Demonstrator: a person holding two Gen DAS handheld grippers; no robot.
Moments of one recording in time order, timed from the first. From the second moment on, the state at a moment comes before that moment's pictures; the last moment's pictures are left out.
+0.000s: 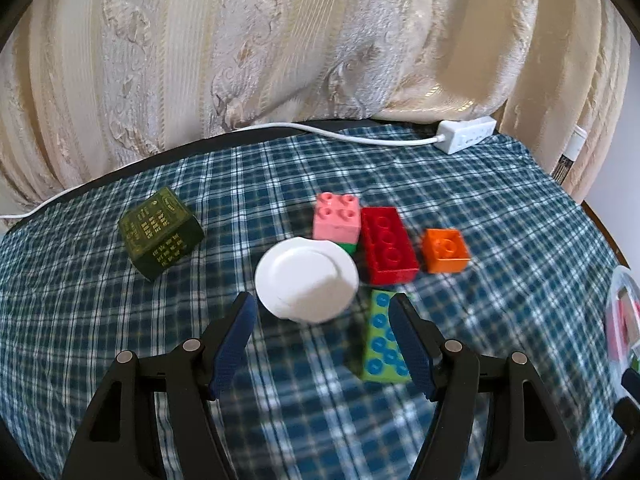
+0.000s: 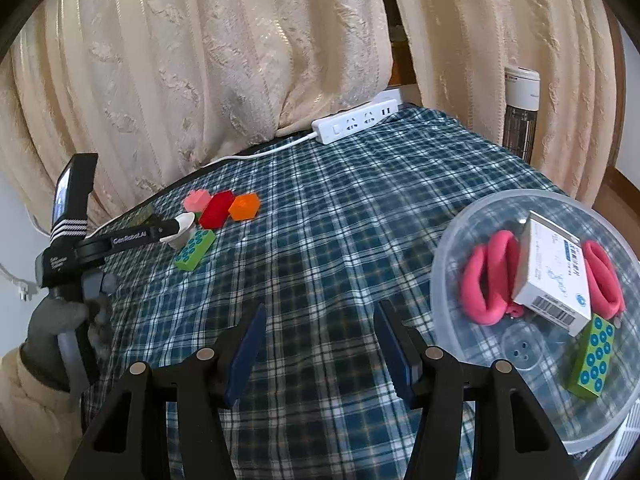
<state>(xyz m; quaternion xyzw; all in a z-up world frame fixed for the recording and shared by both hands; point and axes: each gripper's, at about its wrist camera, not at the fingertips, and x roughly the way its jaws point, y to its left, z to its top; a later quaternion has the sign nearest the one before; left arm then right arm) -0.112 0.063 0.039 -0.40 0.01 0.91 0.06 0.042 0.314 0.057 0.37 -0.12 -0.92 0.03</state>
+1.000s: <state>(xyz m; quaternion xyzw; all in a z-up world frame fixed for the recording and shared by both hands) -0.155 0.058 0.014 -0.42 0.02 0.90 0.07 -0.020 0.230 0.042 0.42 -0.06 -0.90 0.08</state>
